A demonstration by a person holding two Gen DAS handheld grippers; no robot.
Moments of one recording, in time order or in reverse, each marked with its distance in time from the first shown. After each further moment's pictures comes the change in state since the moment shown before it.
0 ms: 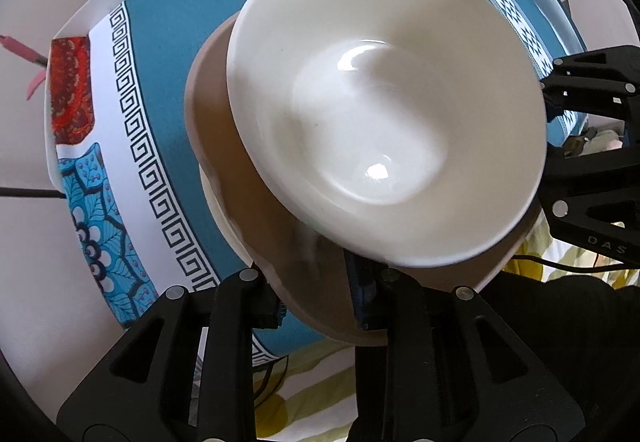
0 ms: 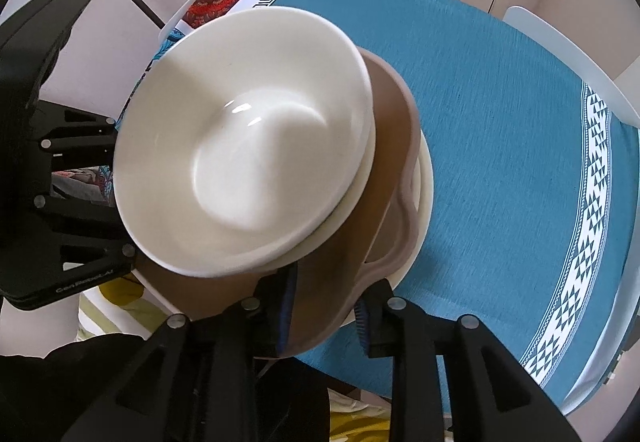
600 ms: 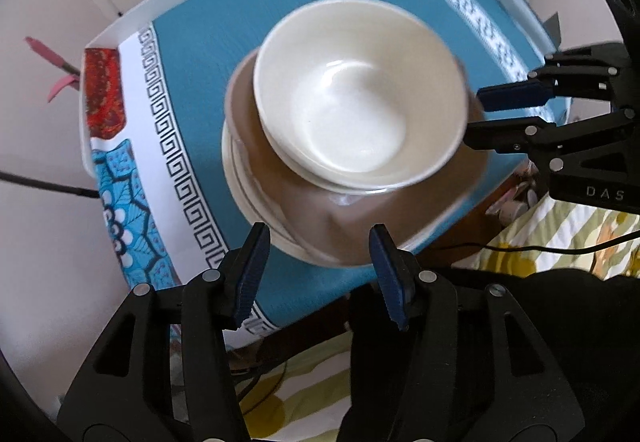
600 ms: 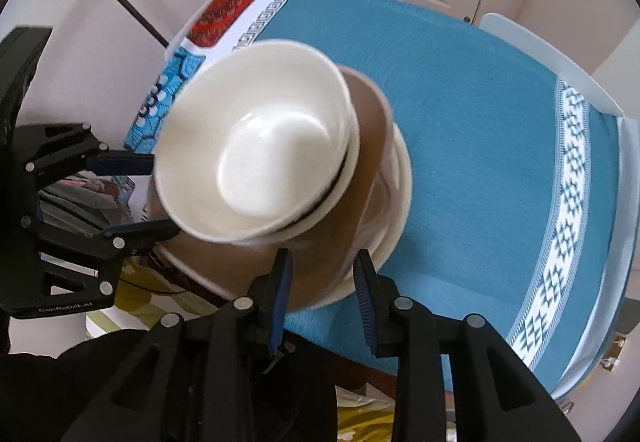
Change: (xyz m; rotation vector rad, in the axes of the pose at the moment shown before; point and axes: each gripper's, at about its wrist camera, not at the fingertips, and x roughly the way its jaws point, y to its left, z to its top) left arm -0.060 -0.005 -0.033 -0.026 -0.110 0.011; right arm -0.039 0.002 -0.012 0.048 -0.041 -0.006
